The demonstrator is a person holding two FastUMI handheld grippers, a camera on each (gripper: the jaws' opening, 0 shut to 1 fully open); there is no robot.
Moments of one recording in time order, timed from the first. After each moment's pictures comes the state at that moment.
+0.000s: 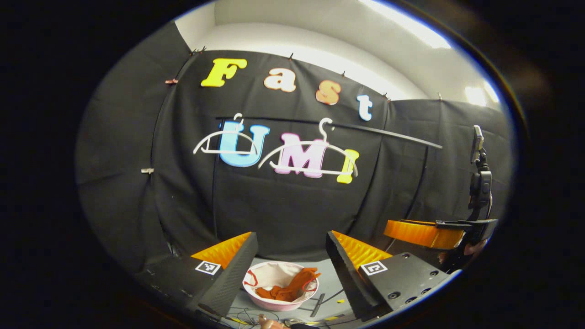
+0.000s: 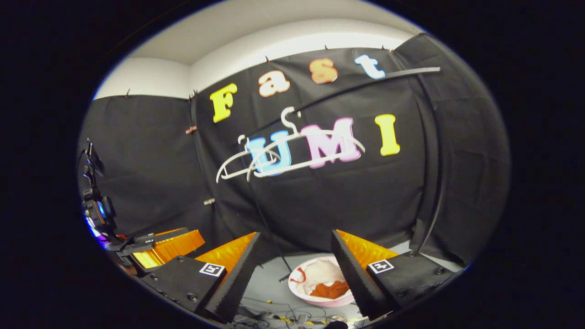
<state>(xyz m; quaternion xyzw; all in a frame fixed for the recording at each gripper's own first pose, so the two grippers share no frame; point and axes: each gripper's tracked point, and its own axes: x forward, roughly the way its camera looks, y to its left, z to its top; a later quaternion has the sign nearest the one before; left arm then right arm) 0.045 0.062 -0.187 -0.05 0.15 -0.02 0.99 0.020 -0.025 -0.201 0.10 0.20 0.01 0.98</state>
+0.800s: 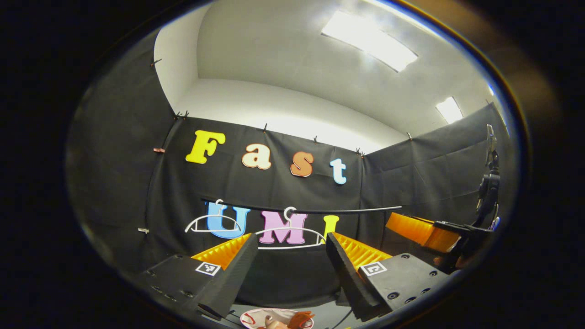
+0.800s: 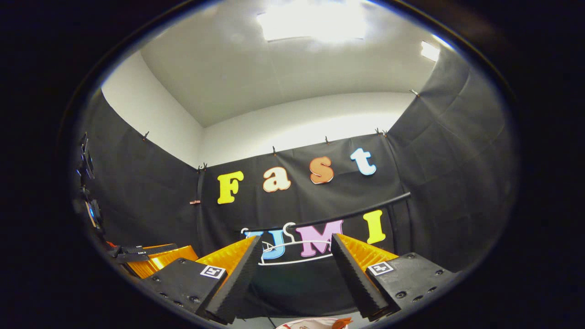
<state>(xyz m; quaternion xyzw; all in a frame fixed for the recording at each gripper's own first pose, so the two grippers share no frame) 0.018 -0.017 -0.036 0.00 -0.05 -0.03 1.00 0.004 -0.055 -0.013 0.05 -0.07 -0.01 1.00</state>
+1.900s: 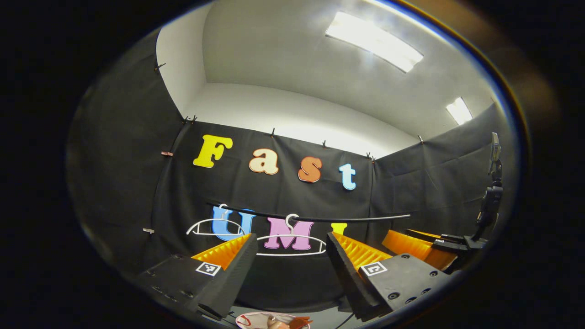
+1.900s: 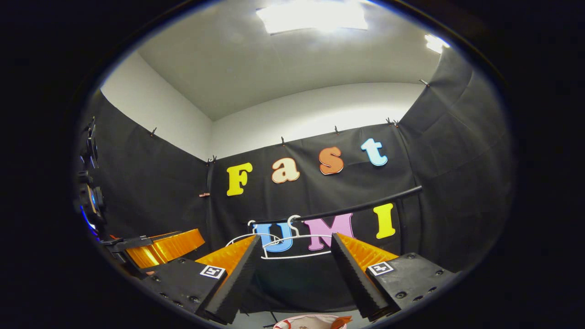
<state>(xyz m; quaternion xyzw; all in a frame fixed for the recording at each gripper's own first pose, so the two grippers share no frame) 0.040 -0.038 -0.029 -0.01 -0.06 -0.01 1.00 0.021 -0.069 -0.032 0.06 -0.03 0.03 1.00</state>
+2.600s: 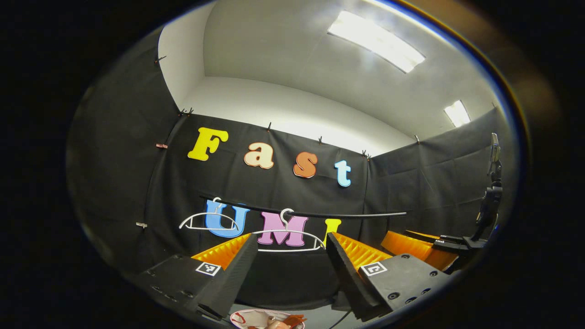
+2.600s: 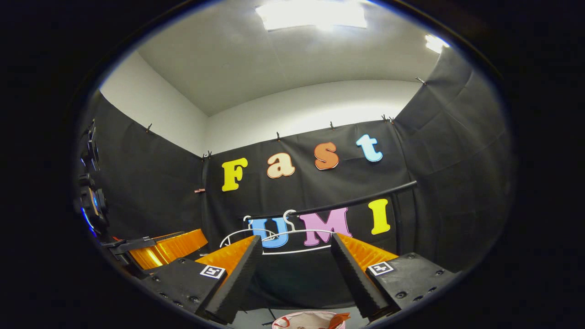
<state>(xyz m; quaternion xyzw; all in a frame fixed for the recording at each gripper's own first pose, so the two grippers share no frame) 0.046 -0.035 -0.041 -0.02 -0.04 -0.02 1.00 0.014 -0.073 -0.035 0.06 -0.01 0.00 1.00</state>
